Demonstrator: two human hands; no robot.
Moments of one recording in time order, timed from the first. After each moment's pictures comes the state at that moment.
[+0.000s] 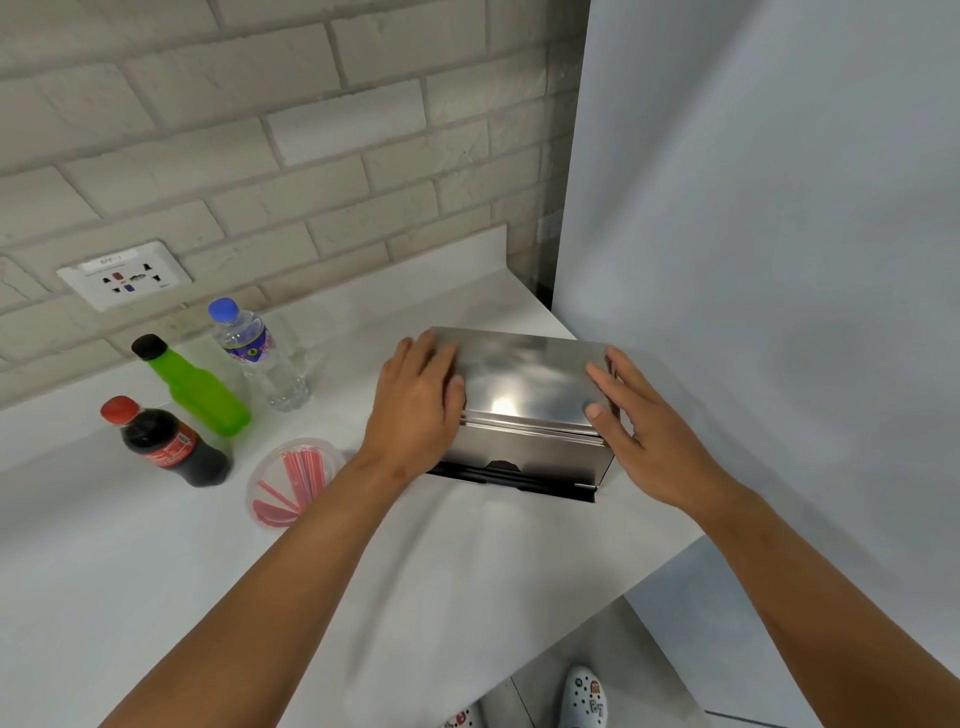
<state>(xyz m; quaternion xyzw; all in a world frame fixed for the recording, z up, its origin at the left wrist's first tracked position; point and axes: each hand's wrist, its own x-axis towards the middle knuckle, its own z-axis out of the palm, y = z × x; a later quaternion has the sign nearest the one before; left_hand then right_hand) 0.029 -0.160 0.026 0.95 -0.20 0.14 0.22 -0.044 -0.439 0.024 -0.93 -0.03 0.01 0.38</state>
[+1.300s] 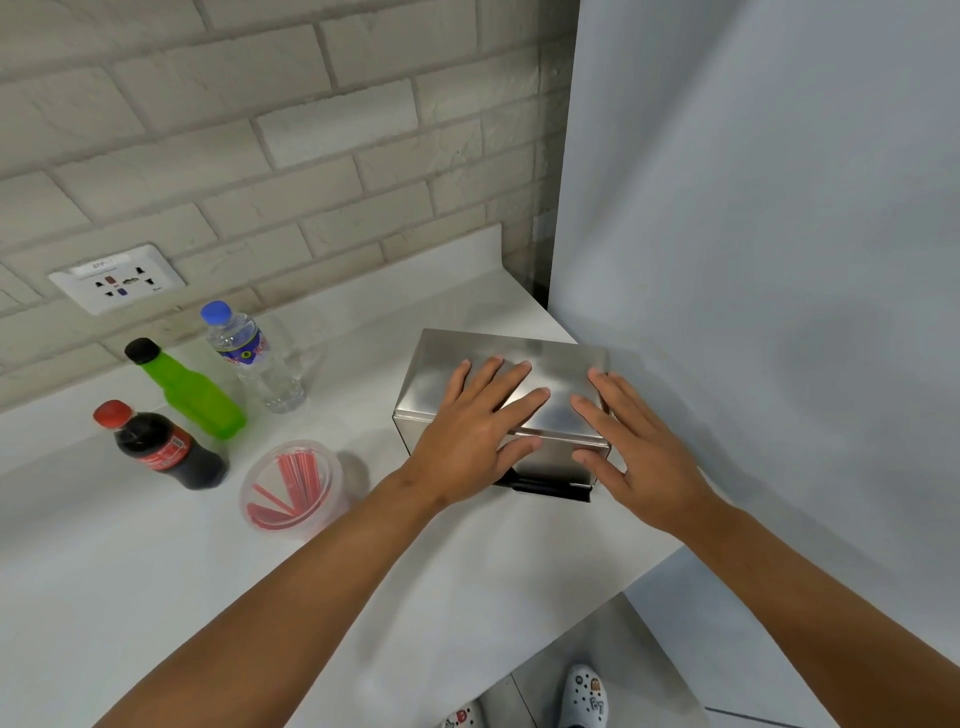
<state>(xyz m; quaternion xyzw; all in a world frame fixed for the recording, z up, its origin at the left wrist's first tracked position) 0.013 -0.201 0.007 0.90 -0.39 0.11 0.16 -0.056 -0.448 -0.014 -0.95 -0.15 -0.12 0.26</state>
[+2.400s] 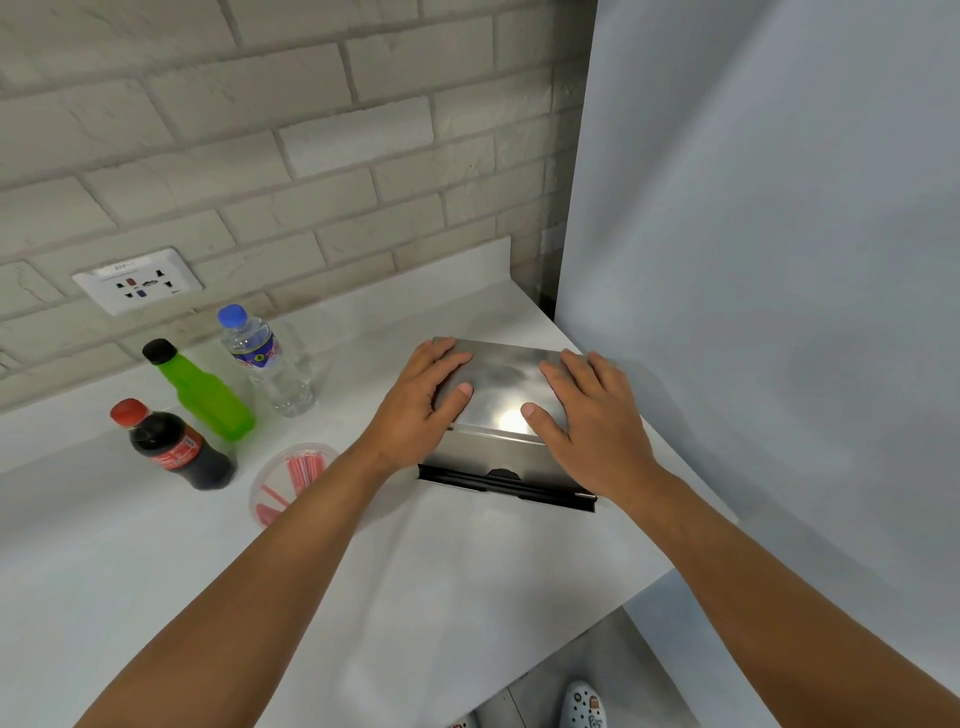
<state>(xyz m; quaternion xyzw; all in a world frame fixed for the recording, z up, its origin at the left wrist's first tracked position) 0.054 -0.144 0.009 0.90 -0.22 0.00 0.39 -0.013 -0.387 0.022 -0.98 -0.05 -0.09 0.14</state>
